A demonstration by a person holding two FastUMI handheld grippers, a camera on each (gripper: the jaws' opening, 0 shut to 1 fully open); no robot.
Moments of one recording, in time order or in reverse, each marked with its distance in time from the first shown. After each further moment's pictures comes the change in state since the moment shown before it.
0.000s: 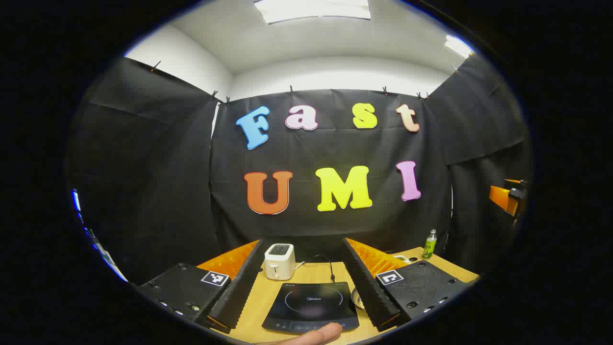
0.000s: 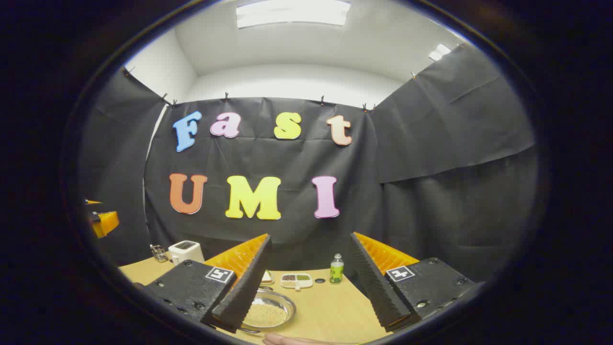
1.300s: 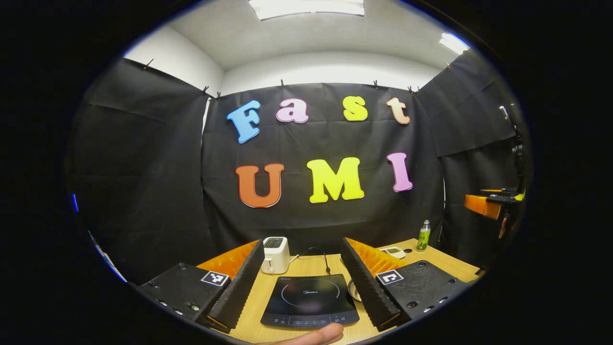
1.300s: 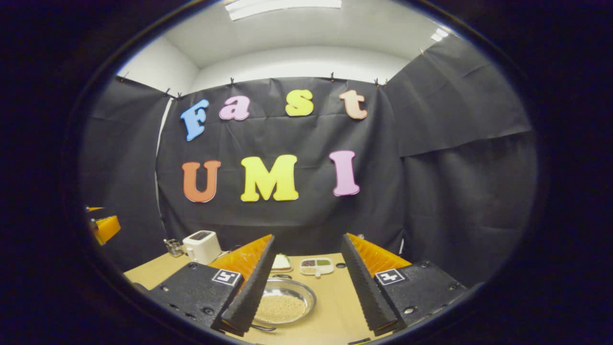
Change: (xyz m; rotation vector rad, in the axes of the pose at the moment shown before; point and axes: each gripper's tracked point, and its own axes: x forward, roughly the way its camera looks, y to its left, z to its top) left arm -0.007 -0.010 -0.023 0.014 0.029 -0.055; right arm 0.038 0.040 -0.063 0.094 0.180 0.131
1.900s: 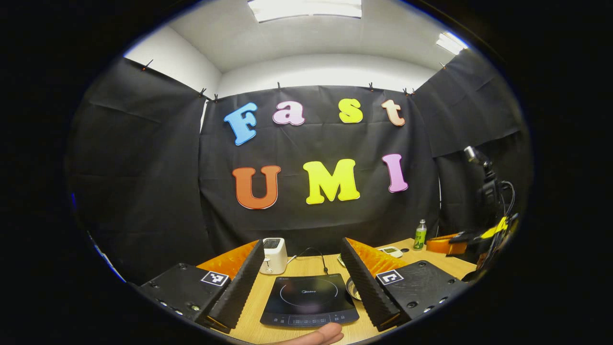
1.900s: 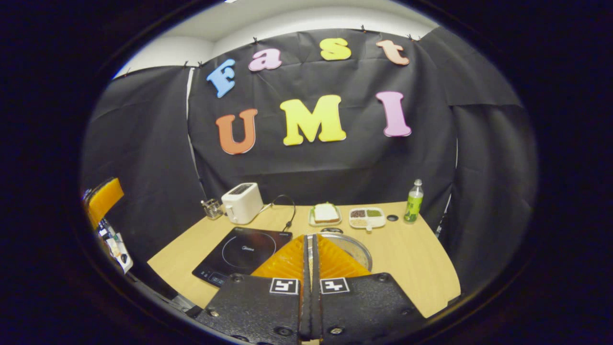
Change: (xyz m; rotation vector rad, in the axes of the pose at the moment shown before) left arm -0.010 0.001 -0.005 0.008 -0.015 -0.014; right arm 0.031 0.081 -0.121 -0.009 0.357 0.208
